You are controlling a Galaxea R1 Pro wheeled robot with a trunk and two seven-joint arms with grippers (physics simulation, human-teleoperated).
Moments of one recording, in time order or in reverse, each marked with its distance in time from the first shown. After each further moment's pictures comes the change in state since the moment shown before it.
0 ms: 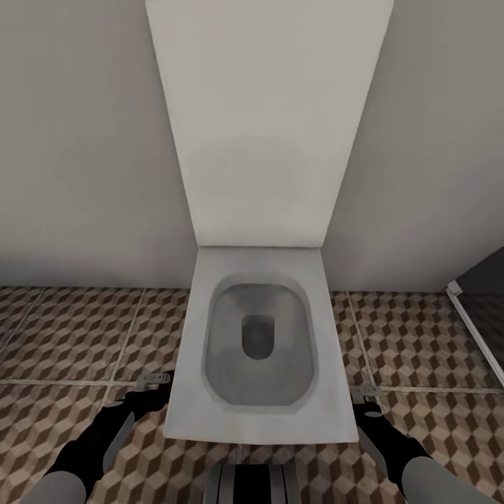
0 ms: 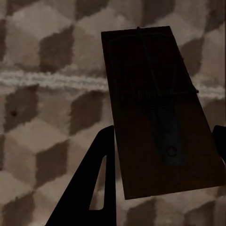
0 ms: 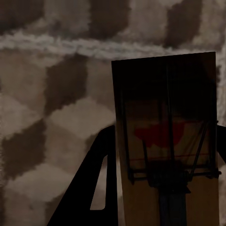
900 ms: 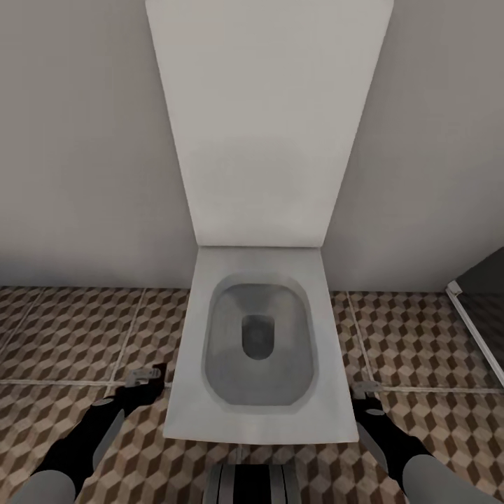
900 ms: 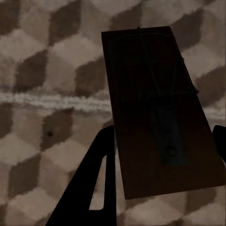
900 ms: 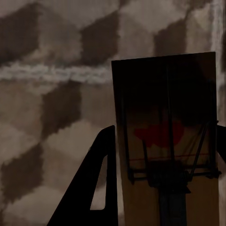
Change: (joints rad) left arm -0.001 0.039 0.017 -0.019 0.003 -0.037 0.000; right arm -0.005 -0.004 -0.019 -0.009 -0.013 -0.044 -0.007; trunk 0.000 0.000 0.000
